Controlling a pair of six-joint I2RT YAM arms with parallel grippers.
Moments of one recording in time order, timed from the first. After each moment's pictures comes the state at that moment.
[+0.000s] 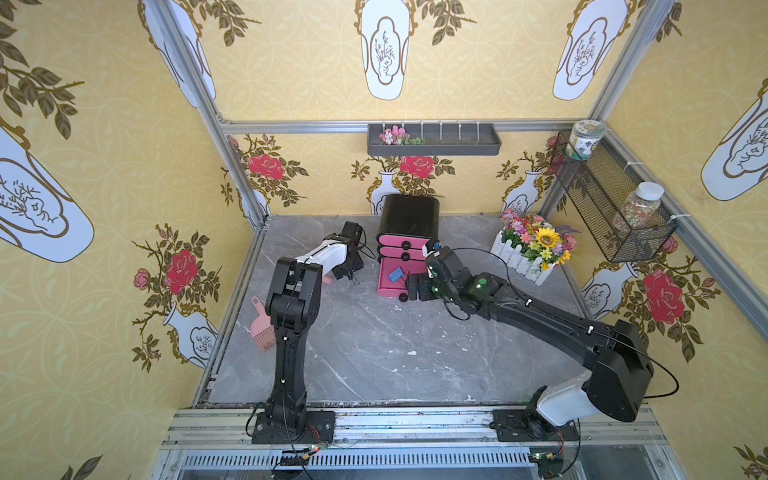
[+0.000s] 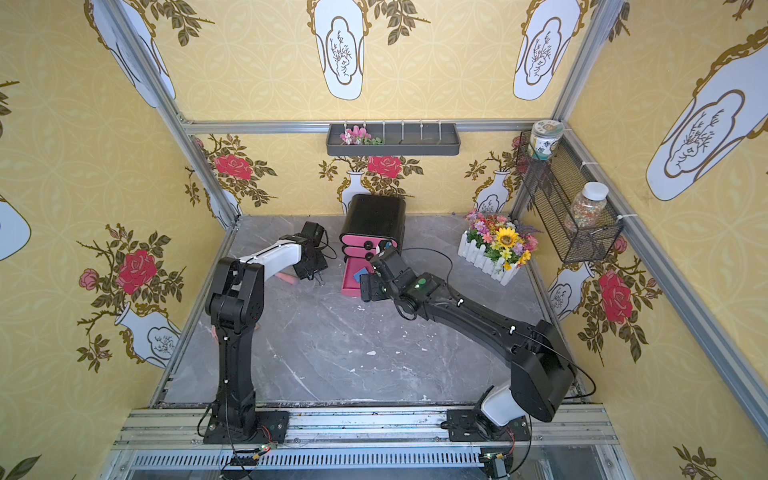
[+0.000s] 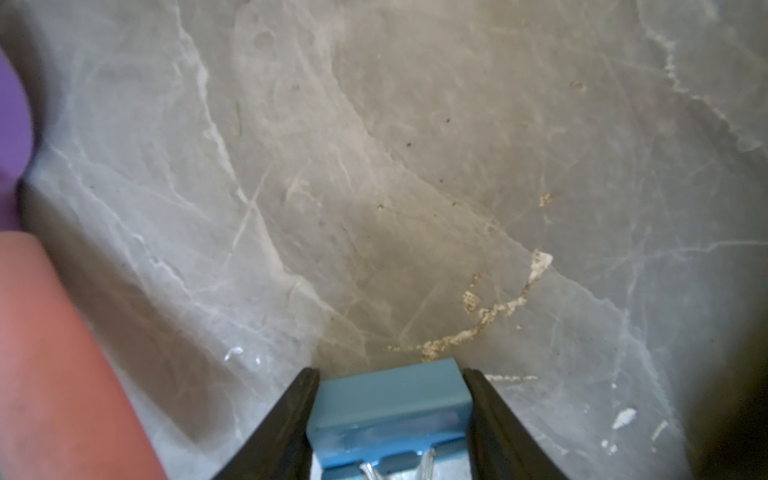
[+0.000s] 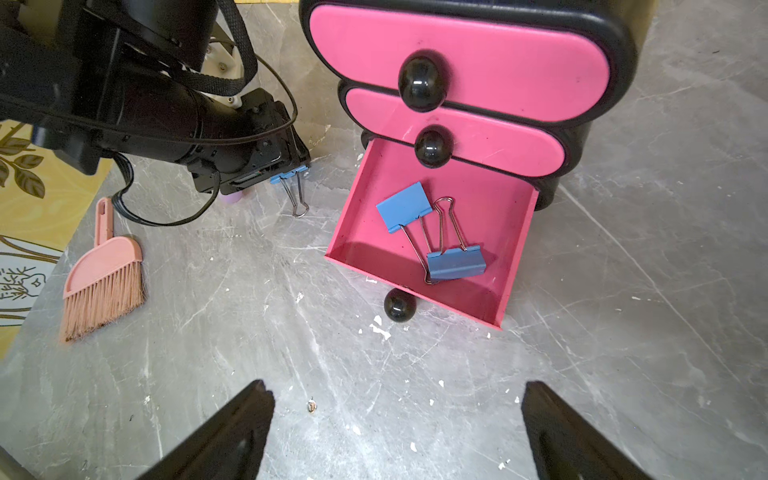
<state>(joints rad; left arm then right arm) -0.28 2.19 1.61 -0.67 -0.20 -0.74 0.76 1.49 1.17 -0.45 0.16 0.47</state>
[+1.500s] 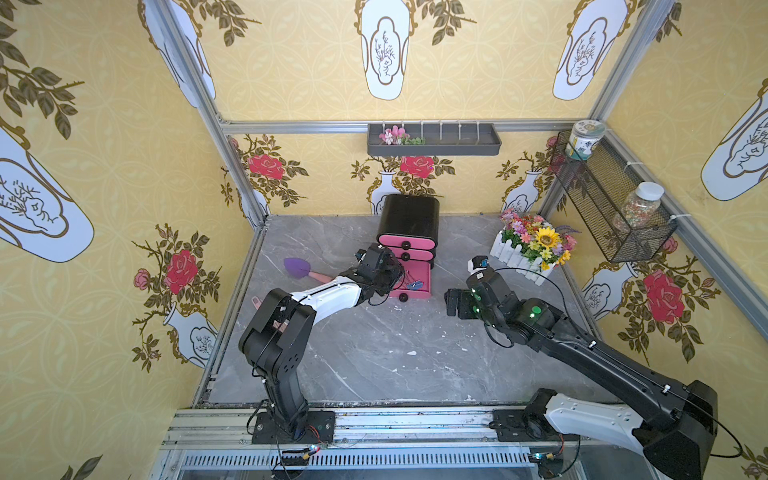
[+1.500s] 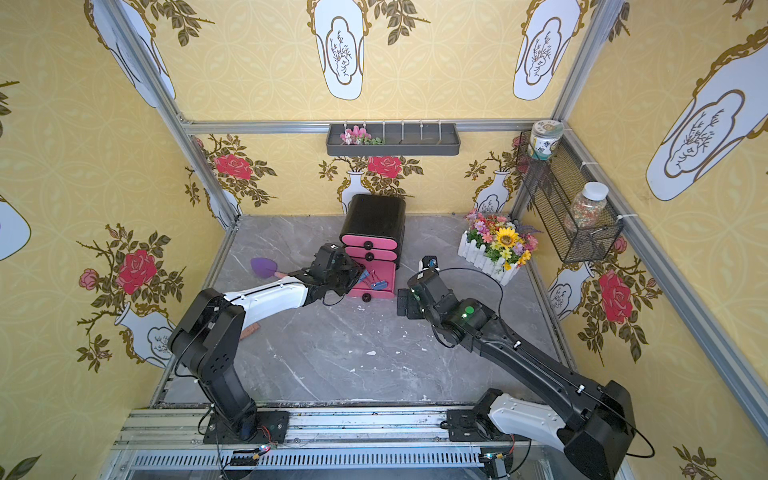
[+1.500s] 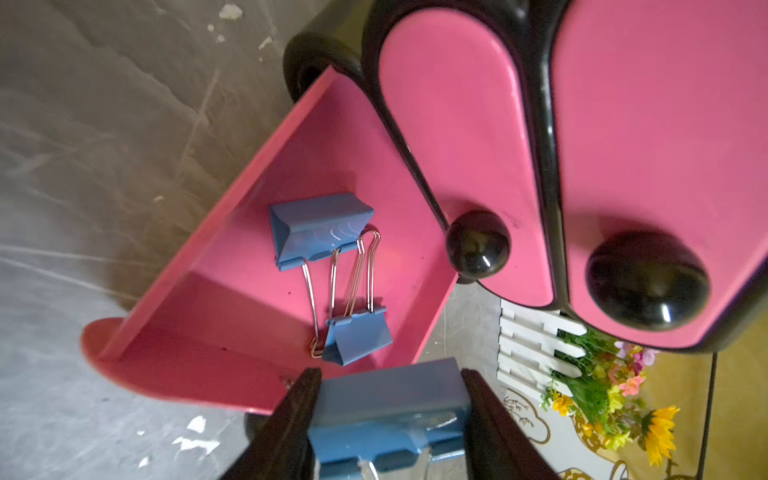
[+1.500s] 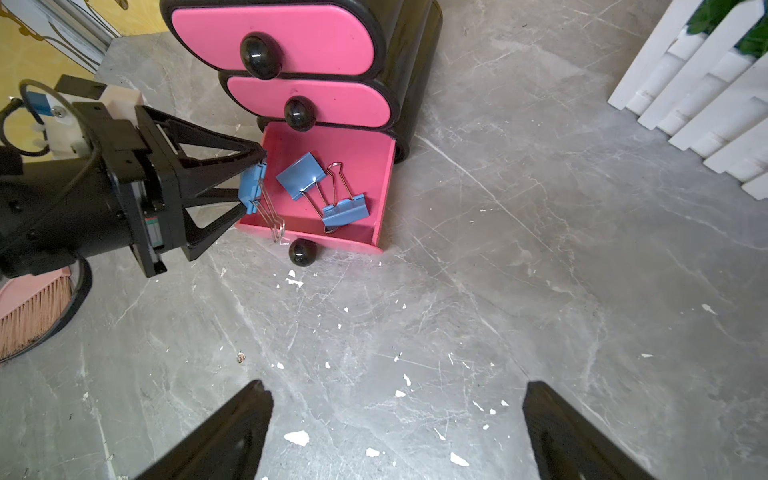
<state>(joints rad) -0.59 1.79 1.10 -0.03 0.05 -1.36 0.72 1.09 0.93 -0.65 0.29 0.57</state>
